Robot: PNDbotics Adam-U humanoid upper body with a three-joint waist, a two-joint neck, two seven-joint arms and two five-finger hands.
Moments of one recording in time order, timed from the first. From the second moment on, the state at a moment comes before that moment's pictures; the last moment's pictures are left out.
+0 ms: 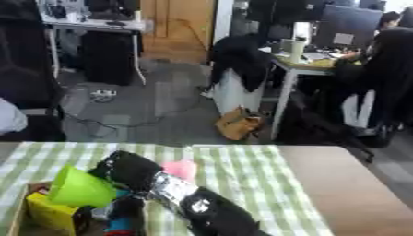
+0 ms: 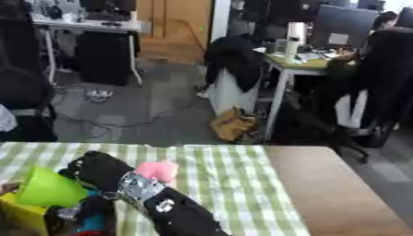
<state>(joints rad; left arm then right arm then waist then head) -0.54 0.18 0.08 -1.99 -0.13 -0.55 0.54 -0.98 -0.11 0.34 -0.76 1.30 -0.40 -0.24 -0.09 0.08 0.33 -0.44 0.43</state>
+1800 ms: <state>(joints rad) -0.54 0.17 0.08 -1.99 -0.12 -0.56 0.54 -0.99 -0.16 0.37 -0.84 1.27 -0.42 -0.15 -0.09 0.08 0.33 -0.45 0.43</state>
